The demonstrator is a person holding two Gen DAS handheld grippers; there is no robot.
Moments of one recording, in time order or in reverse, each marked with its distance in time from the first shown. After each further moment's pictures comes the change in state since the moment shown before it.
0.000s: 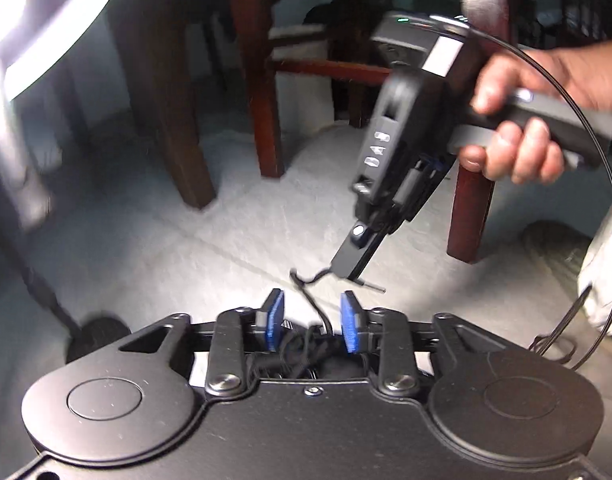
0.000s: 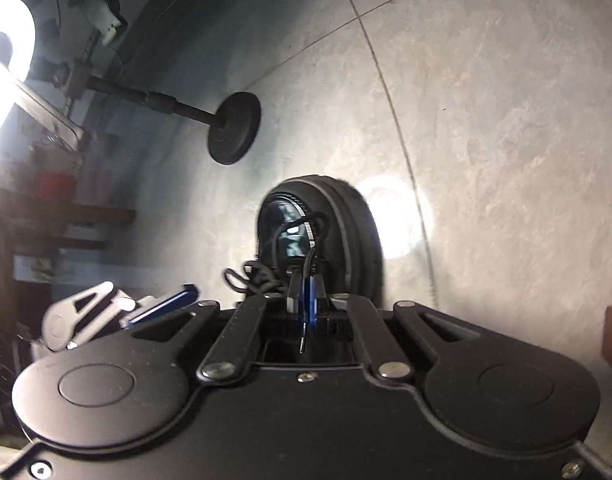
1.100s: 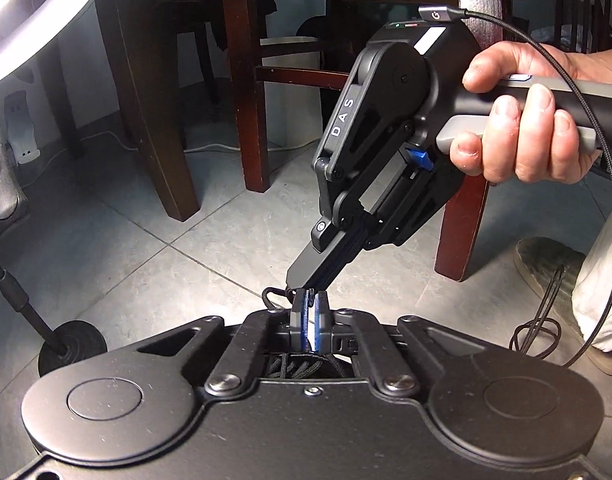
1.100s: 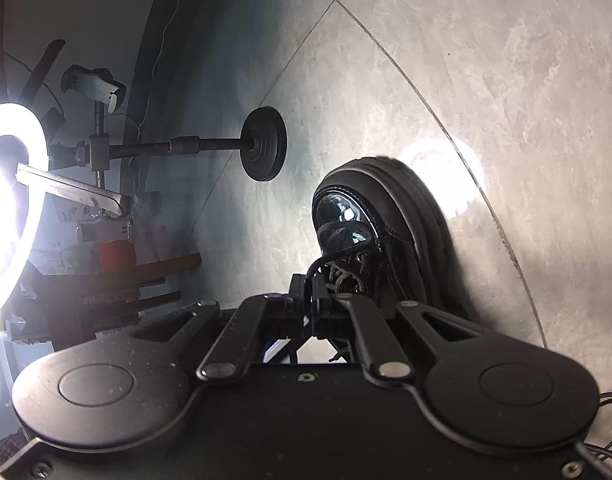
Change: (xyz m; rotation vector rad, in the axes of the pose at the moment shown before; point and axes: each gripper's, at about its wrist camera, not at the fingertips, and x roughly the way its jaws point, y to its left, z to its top) left arm 0.014 0.006 -0.003 -0.115 -0.002 -0.062; right arm 0.008 -0.010 -0.005 0.239 0.009 0.103
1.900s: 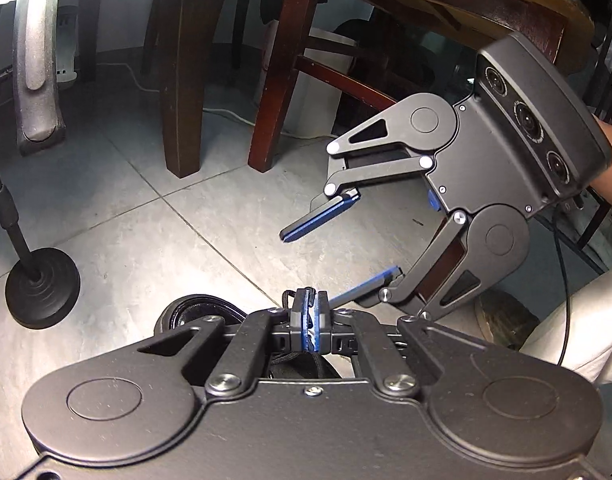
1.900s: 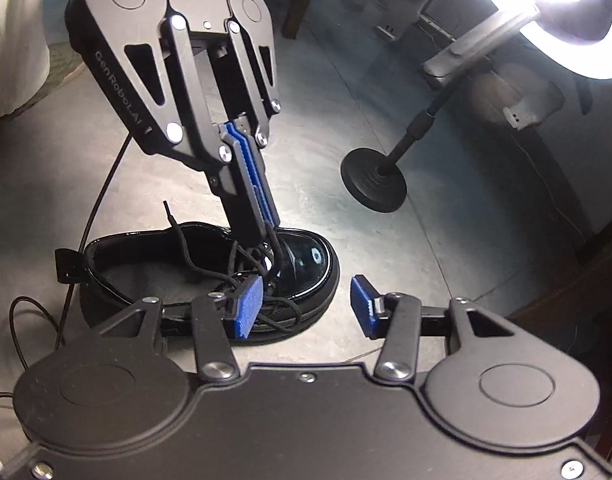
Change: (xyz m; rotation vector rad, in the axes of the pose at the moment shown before) left arm -0.017 0.036 0.007 -0.284 0.046 -0.111; right arm 0.031 0.078 -0.122 -2.006 0.019 -0.448
